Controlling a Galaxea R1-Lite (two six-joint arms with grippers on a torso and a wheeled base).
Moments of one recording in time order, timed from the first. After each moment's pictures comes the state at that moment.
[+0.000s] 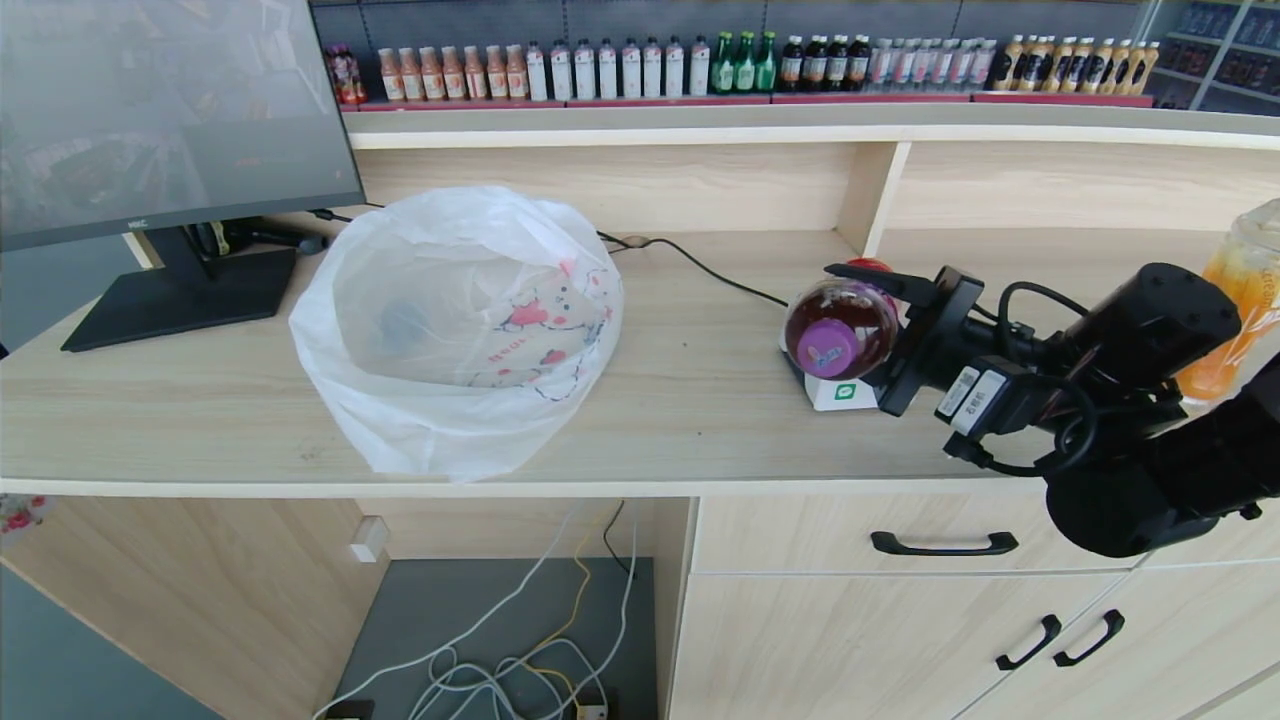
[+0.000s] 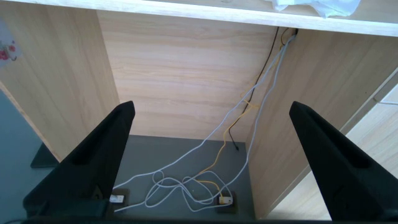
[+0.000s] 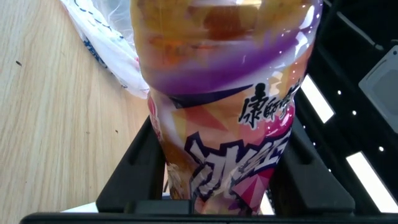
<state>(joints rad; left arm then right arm) 0.00 0.00 0.00 0.00 0.00 -0.01 0.21 1.98 -0.90 -1.57 0.95 -1.08</state>
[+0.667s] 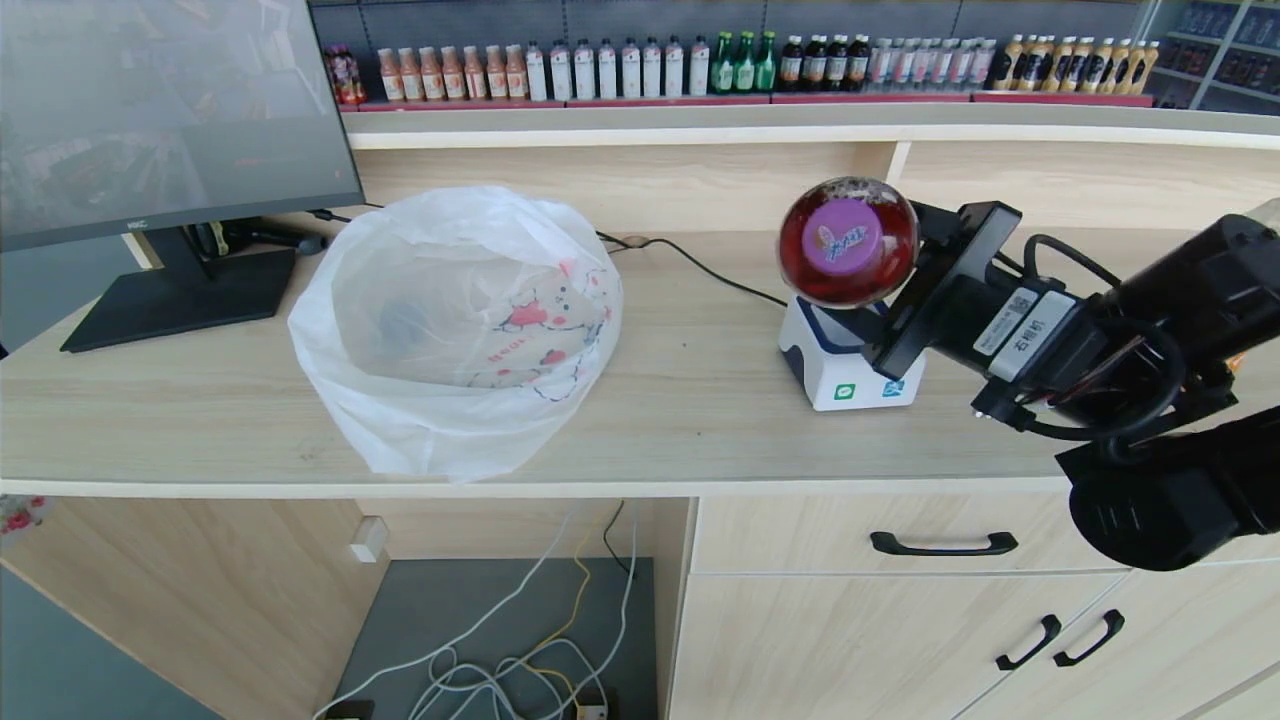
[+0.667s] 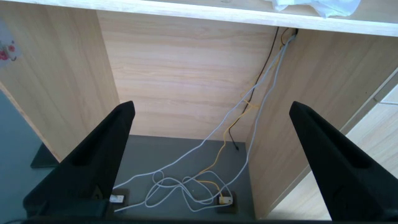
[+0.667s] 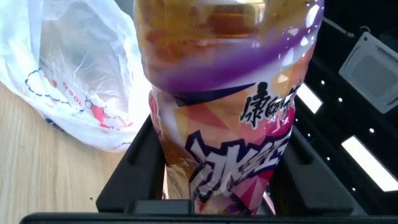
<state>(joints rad) 0.00 0.00 0.00 0.00 0.00 -0.01 0.36 1.85 -0.89 -1.57 0.77 -0.91</state>
